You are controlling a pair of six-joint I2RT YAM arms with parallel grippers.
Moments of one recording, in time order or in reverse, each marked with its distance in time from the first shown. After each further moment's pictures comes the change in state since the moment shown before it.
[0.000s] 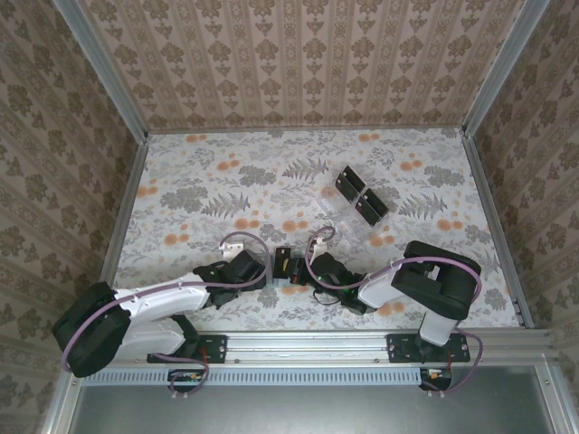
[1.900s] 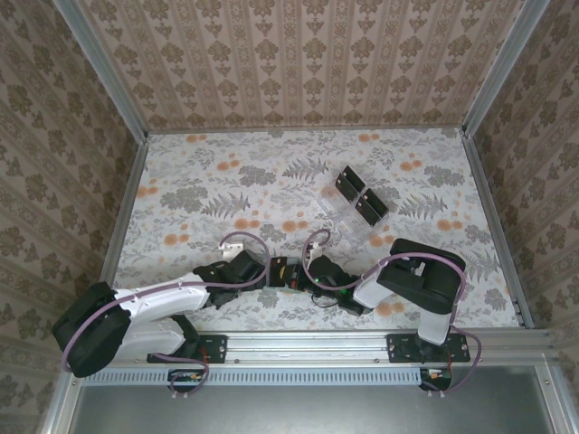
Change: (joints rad) left arm 0.000 0.000 0.000 -0.001 -0.003 0.000; right arm 0.002 0.097 0.007 0.054 -0.114 0.093
